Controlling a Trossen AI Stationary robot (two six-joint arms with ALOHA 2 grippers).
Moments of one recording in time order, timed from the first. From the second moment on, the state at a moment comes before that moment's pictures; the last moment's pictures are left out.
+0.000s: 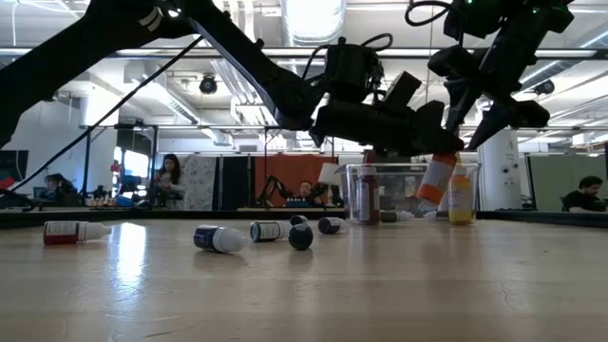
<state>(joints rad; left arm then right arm) 0.15 2.34 1.66 0.58 0.07 0.11 -0.34 1.01 0.77 -0.77 -0.03 1.01</state>
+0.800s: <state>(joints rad) 0.14 2.34 1.67 0.58 0.06 0.10 -0.34 1.05 0.77 -0.74 0.00 1.04</state>
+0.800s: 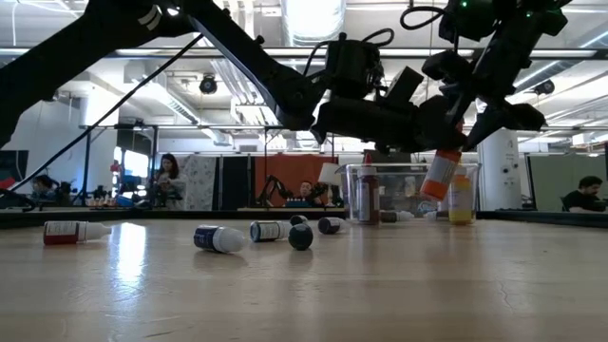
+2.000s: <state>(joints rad) 0.14 2.30 1.68 0.47 -0.08 0.06 -0.34 1.04 0.78 -0.74 0.00 1.02</state>
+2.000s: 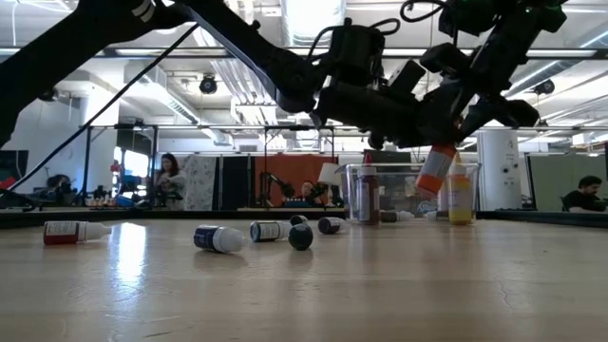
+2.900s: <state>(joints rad) 0.13 2.14 1.68 0.12 -0.17 0.01 -0.34 1.01 0.97 -1.01 0.13 0.78</state>
